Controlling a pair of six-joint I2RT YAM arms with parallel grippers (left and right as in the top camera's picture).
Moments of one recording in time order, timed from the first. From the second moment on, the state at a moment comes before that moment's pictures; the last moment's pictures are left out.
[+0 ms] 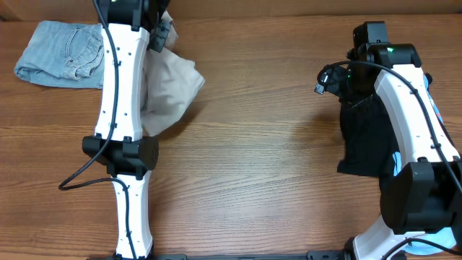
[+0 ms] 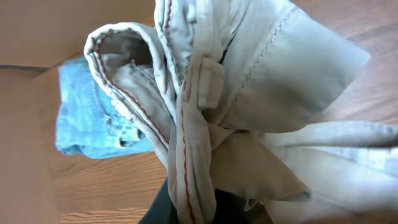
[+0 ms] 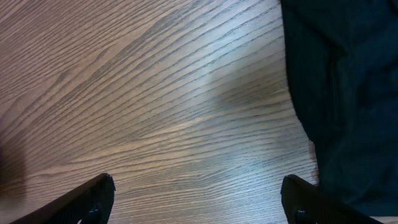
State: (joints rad) left arm -0.13 2.39 2.89 -1.60 -0.31 0.24; right arm 0.02 1.84 1.65 -1.16 -0.15 0.44
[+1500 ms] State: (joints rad) left arm 0.54 2.39 2.62 -0.67 -0.11 0.75; right arm 0.02 1.84 1.65 -1.23 -0.15 0.44
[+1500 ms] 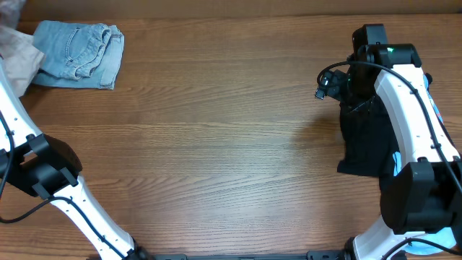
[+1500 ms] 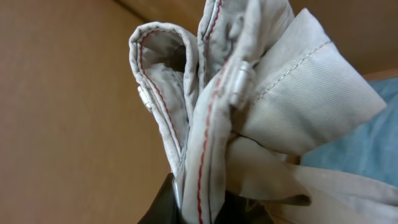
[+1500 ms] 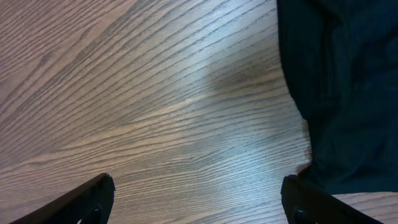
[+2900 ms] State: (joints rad) left arm 0.16 2.60 2.91 -1.06 0.12 0.16; right arm 0.02 1.84 1.65 -1.21 -0.15 0.44
